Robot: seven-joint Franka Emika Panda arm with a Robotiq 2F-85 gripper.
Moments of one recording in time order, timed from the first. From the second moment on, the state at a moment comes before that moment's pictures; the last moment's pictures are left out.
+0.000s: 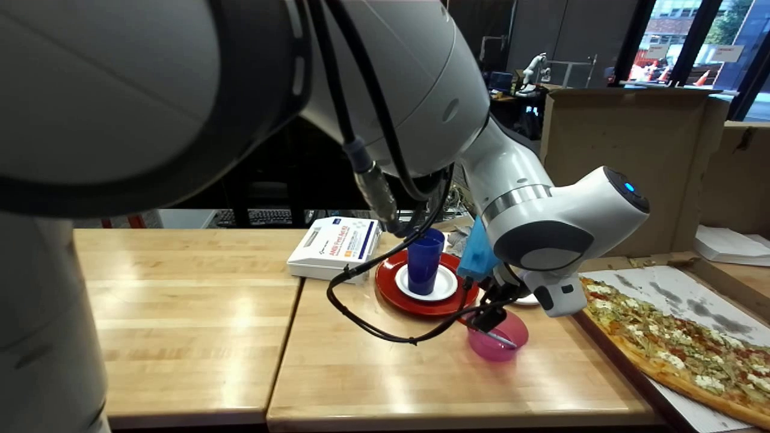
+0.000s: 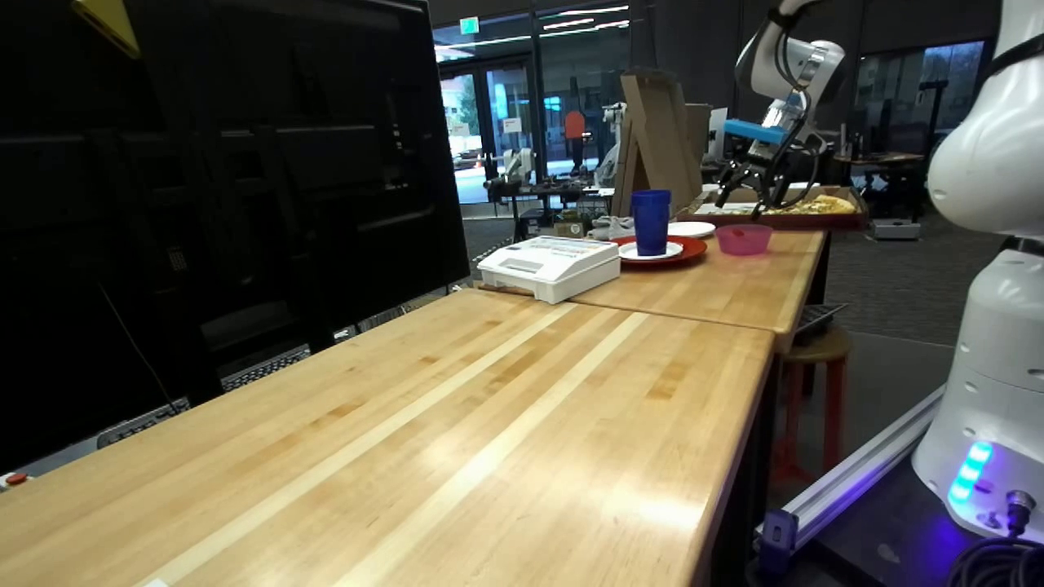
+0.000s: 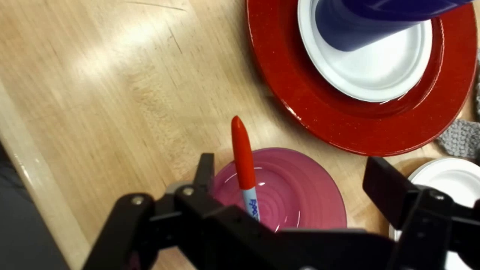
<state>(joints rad) -0.33 0.15 -0.33 -2.08 0.63 2.12 0.59</state>
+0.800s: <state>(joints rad) -0.36 0.23 -0.34 -2.03 0.66 2.10 0.56</state>
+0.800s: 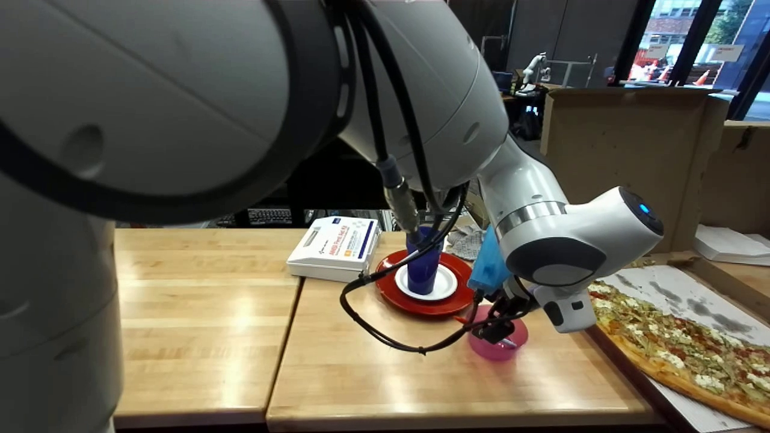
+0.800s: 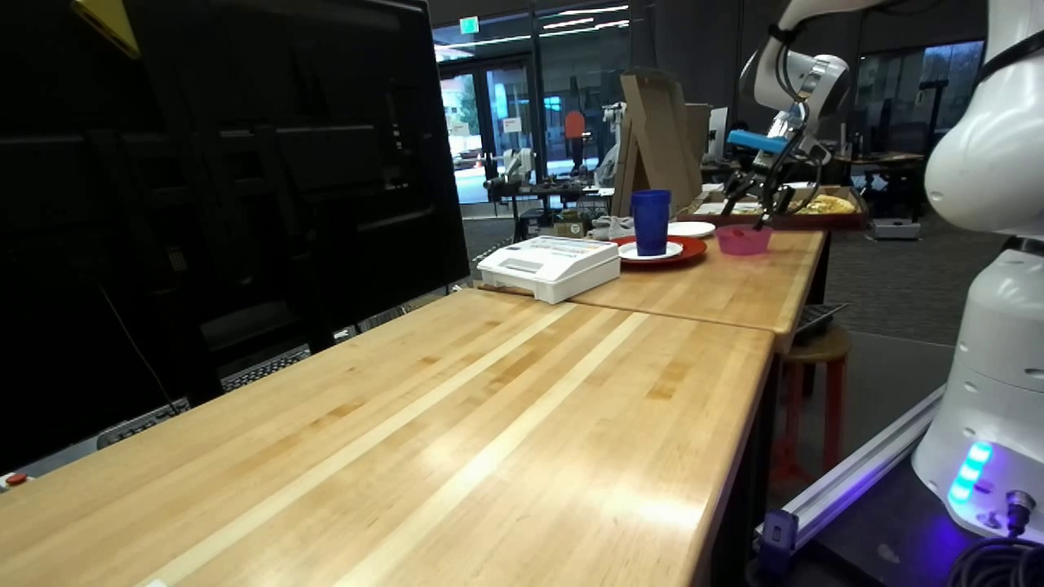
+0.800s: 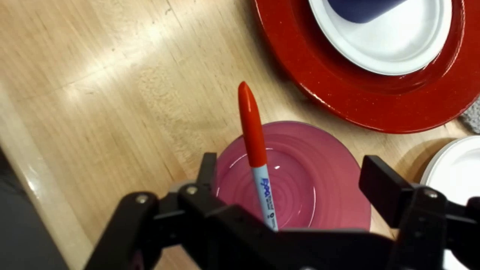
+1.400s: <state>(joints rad) -0.37 0.25 -0.34 -2.02 0.68 2.07 0.56</state>
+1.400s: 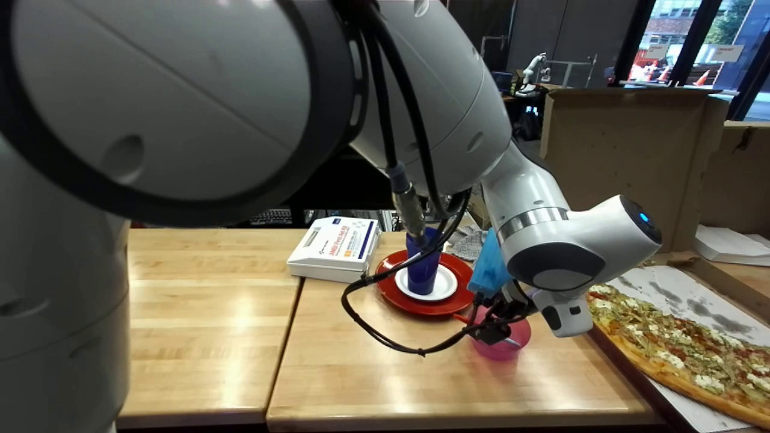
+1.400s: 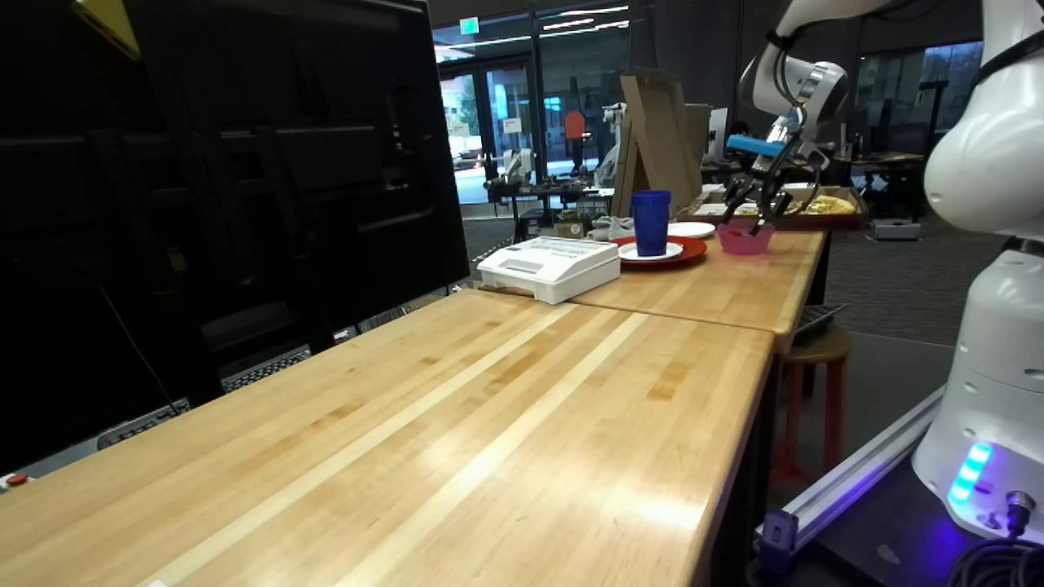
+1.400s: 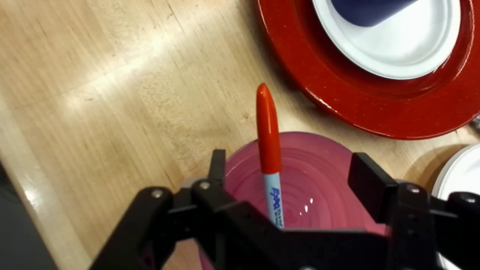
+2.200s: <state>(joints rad) -0.38 0.27 -0.34 -1.97 0.71 2.06 0.56</state>
